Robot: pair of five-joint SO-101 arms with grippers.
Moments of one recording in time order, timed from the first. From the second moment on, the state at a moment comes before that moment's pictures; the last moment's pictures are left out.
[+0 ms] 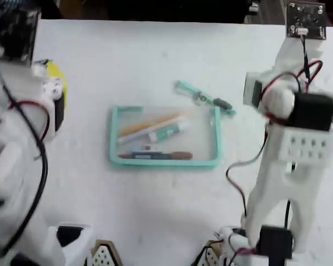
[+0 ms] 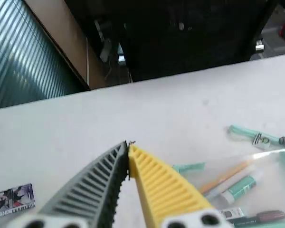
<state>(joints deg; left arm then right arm) -3.6 -30.9 -27.8 94.5 -7.4 1.4 -20.4 -23.5 96.8 3.5</state>
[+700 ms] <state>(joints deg) -3.3 -77.7 -2.8 92.4 -7.4 -11.2 -69.8 -22.3 97.4 3.5</state>
